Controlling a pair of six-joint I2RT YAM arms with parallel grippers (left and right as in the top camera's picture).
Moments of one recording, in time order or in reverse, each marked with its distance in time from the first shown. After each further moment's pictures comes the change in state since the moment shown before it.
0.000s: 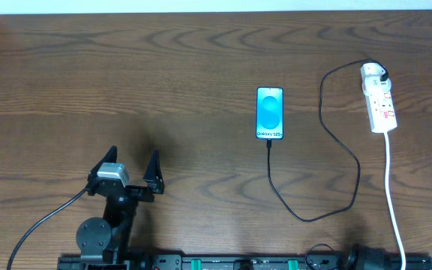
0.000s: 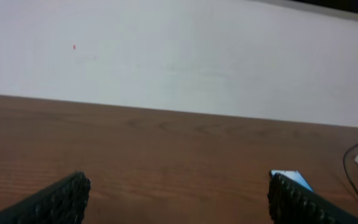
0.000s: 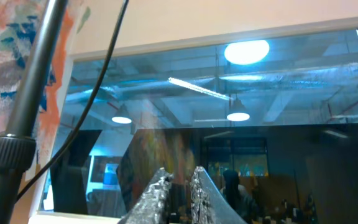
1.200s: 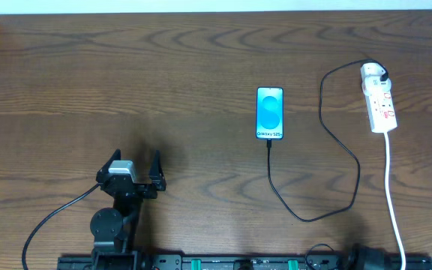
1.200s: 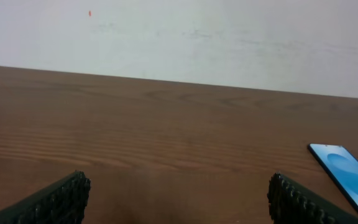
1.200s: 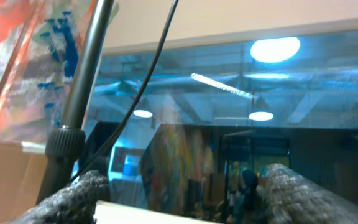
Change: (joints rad) left arm 0.000 -0.001 -0.192 0.108 -0.067 0.048; right arm -0.005 0.000 0.031 0.002 -0.116 -0.010
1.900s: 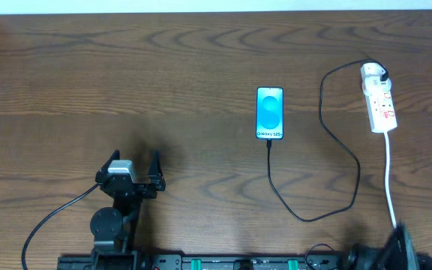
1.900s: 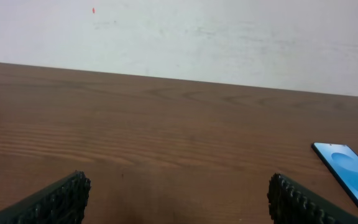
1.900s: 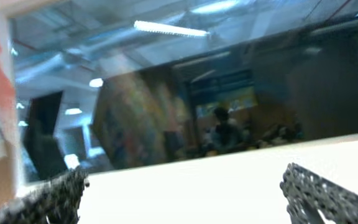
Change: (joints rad) left arm 0.000 0.005 0.004 -0.011 -0.012 0.000; right arm 0.014 0.003 -0.373 0.059 0.140 0.047
